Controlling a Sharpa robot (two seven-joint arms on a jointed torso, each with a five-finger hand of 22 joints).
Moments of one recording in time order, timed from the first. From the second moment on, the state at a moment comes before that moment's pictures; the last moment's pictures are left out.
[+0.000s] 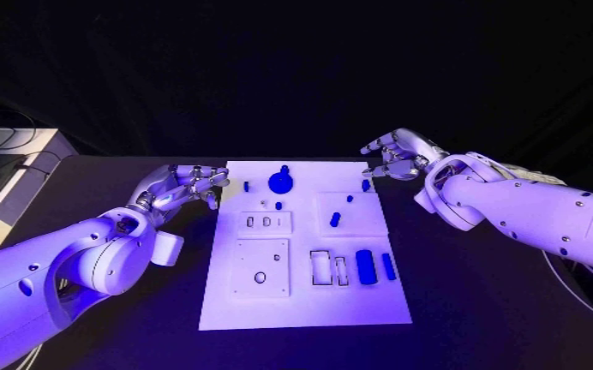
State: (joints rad) left arm 1.08 -0.96 0.17 1.57 -0.28 -0.27 0.29; left_hand 1.39 -0.02 0.10 0.04 0.20 1.04 0.15 0.06 0.07 1.22 0.09 0.06 0.06 1.19 0.02 0.72 0.49 0.13 0.91 0.02 1.03 0.51; right arm 1.33 -0.89 -0.09 1.31 -1.09 -0.50 0.15; right_hand 1.37 -0.09 0.03 -0.09 0.26 1.00 0.16 0.07 0.06 1.28 0.04 1.12 1.30 1.44 -0.04 1.27 1.05 0.06 1.47 -0.05 1.32 1.31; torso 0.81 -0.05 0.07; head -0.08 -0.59
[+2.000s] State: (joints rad) left arm 1.07 -0.95 0.17 1.55 -0.28 -0.26 0.29; left_hand 1.39 -0.02 0.10 0.04 0.20 1.04 0.15 0.06 0.07 1.22 0.09 0.06 0.06 1.19 0.02 0.71 0.48 0.13 0.91 0.02 1.03 0.50; right arm 1.27 -0.81 -0.10 1.16 -1.20 -0.41 0.10; right_hand 1.32 -0.03 0.12 -0.13 0.35 1.06 0.14 0.07 0.06 1.30 0.03 1.13 1.31 1.44 -0.05 1.26 1.06 0.06 1.47 -0.05 1.32 1.31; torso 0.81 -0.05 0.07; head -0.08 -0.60
